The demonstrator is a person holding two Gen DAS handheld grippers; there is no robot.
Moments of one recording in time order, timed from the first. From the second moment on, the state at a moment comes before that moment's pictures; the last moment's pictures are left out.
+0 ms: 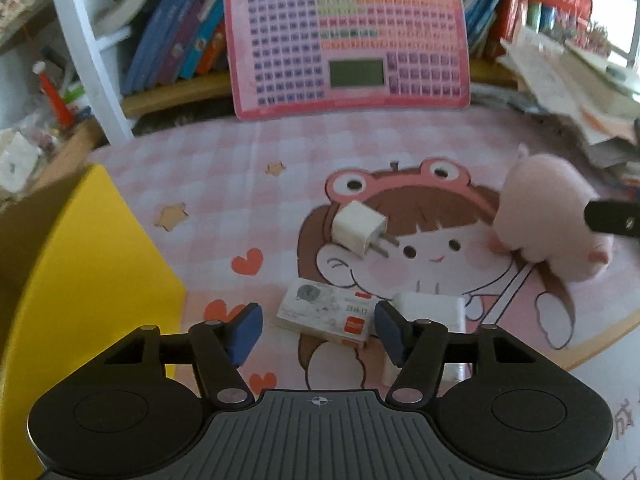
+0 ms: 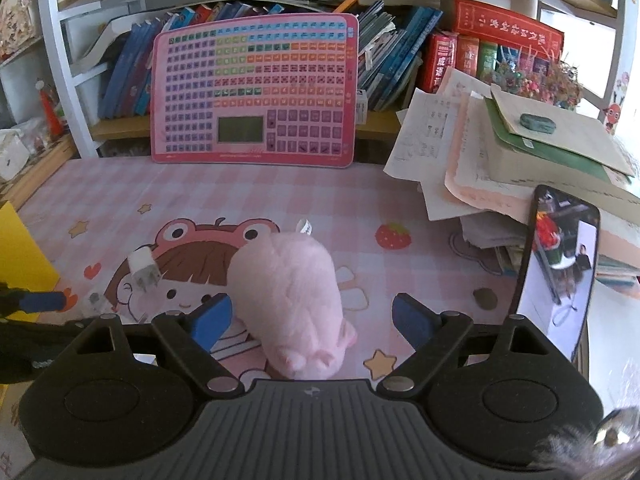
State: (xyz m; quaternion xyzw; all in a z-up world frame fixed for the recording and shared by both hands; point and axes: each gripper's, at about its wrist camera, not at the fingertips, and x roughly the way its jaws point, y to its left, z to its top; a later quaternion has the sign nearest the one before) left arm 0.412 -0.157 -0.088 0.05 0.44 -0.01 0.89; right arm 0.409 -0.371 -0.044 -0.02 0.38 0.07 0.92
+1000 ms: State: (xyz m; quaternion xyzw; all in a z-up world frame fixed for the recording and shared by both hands) left arm 0.400 -0.146 -0.077 0.01 0.40 -0.03 0.91; right arm 0.432 -0.354 -0.061 -0.05 0.39 0.13 0.91
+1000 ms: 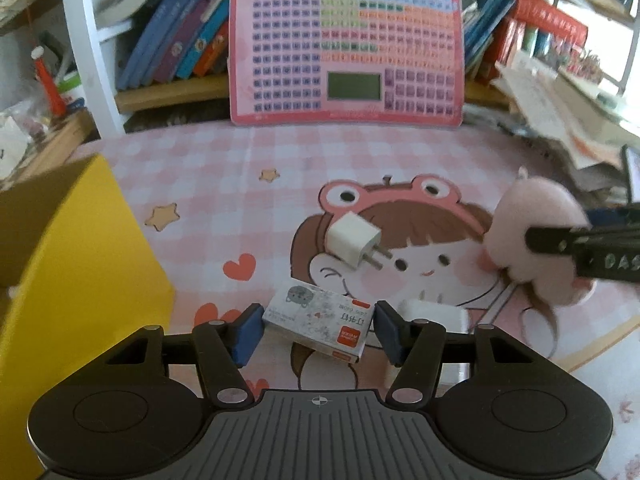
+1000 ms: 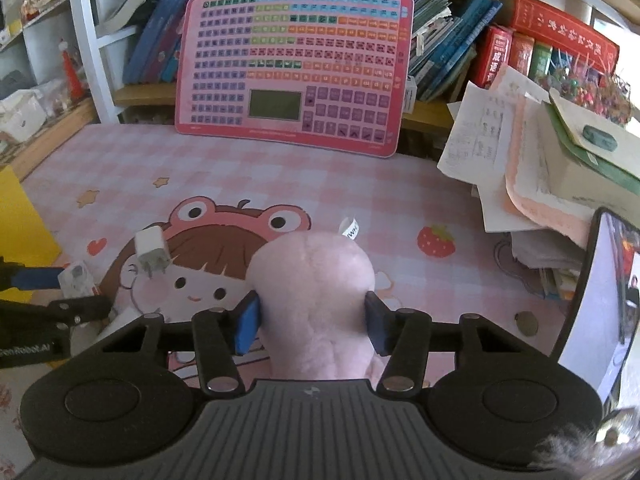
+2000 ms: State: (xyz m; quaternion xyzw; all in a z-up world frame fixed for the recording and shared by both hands) left arm 0.275 -0.124 -0.010 -0.02 0.37 -0.14 0.92; right arm 0.285 -0.343 -0.034 0.02 0.43 0.10 0.90
